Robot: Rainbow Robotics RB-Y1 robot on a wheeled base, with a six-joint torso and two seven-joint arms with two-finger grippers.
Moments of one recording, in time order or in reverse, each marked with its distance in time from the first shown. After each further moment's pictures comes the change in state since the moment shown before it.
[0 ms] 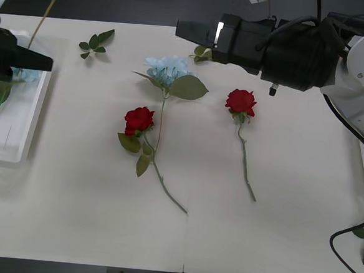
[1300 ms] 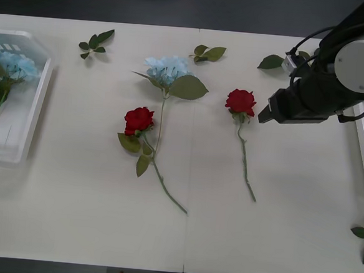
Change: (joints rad) right arm -0.061 -0.099 0.000 0.009 0.896 0.912 -0.791; left arm 0.115 0.327 -0.173 0.528 -0.736 -0.328 0.000
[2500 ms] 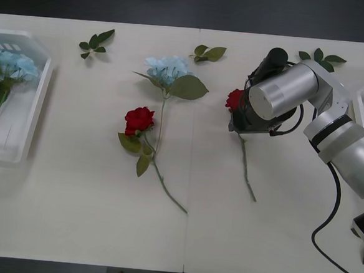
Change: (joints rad) right arm -0.107 0.291 0.215 0.521 0.342 -0.321 -0.009; left arm -0.039 -0.001 0.153 -0.127 0.102 0.203 -0.171
